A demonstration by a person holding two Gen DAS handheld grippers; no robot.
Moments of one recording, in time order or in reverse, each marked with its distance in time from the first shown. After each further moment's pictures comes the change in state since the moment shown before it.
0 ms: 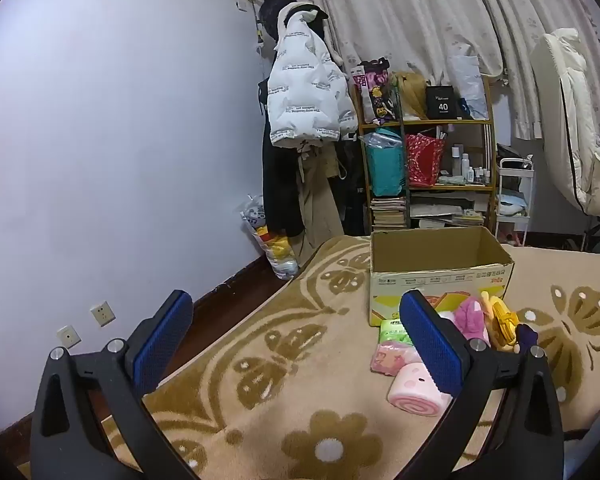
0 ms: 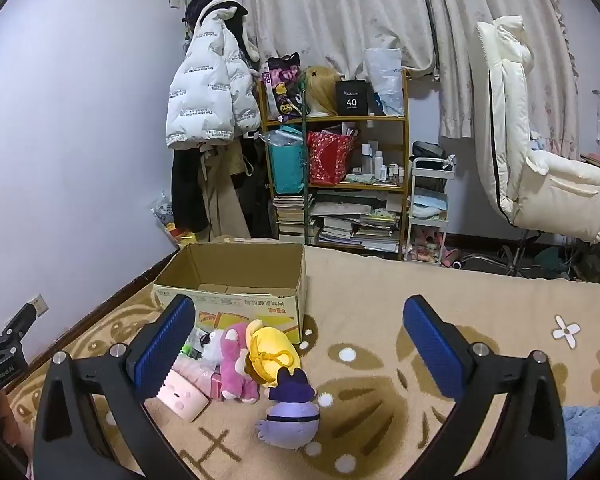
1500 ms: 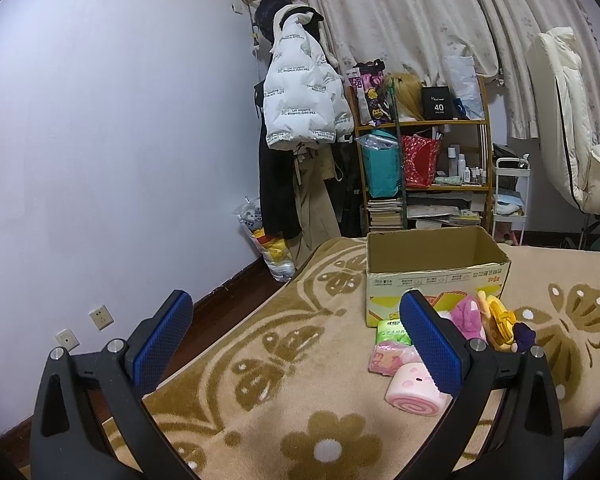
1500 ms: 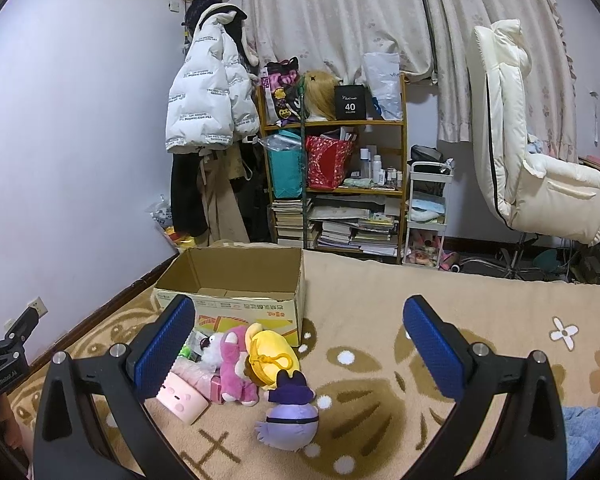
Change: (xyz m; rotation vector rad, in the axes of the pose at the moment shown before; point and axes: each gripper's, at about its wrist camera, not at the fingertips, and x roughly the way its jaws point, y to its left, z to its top) left arm -0.006 -0.004 0.004 0.017 -0.015 -0.006; right arm -0.004 -0.006 0.000 -0.004 -0.022 0.004
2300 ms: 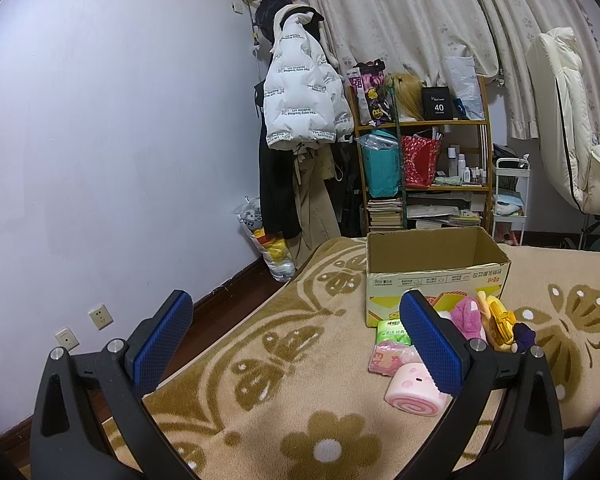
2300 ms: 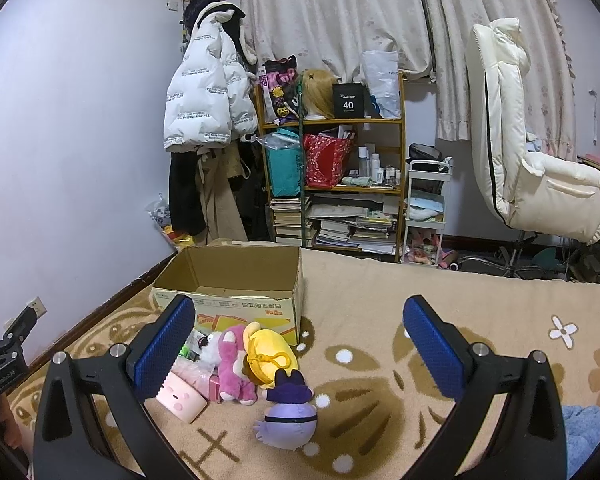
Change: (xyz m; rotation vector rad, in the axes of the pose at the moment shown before) left arm 0.001 0.001 -0.001 -0.002 0.001 0.000; right arm 0.002 0.001 -0.002 -0.003 0.003 -0.008
